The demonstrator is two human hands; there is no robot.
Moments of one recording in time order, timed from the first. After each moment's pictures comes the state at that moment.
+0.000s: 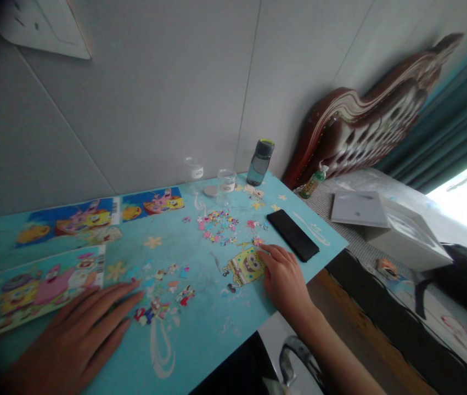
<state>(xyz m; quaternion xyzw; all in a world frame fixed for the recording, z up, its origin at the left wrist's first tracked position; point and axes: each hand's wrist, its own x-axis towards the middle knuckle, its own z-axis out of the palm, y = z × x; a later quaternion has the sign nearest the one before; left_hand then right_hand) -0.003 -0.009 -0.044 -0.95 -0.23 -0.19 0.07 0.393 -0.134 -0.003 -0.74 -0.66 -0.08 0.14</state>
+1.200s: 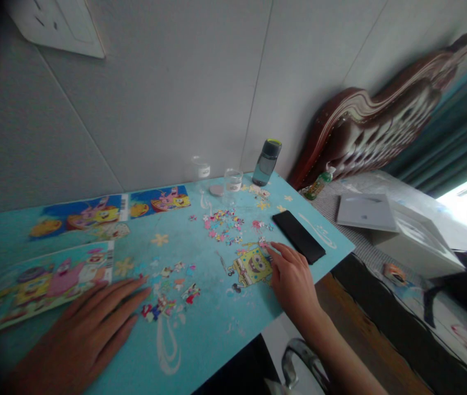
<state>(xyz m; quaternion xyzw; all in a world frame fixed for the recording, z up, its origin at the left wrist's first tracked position) -0.002 -0.010 -0.041 -0.95 -0.23 -0.17 0.09 0.396 -0.133 -0.005 -0.76 -0.63 -0.09 0.16</state>
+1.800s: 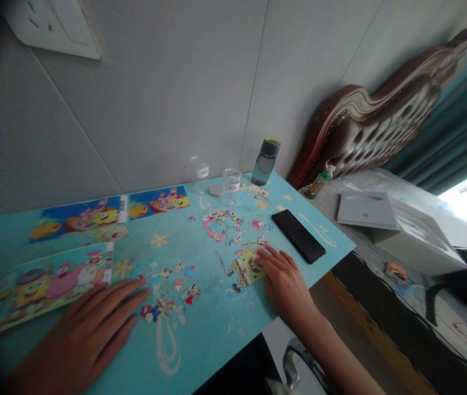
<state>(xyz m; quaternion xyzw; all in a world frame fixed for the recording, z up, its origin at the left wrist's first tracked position) 0.000 -0.011 -0.039 -0.95 -0.23 -0.17 0.09 0.388 -0.138 -0.006 -0.70 -0.70 -0.03 0.14</state>
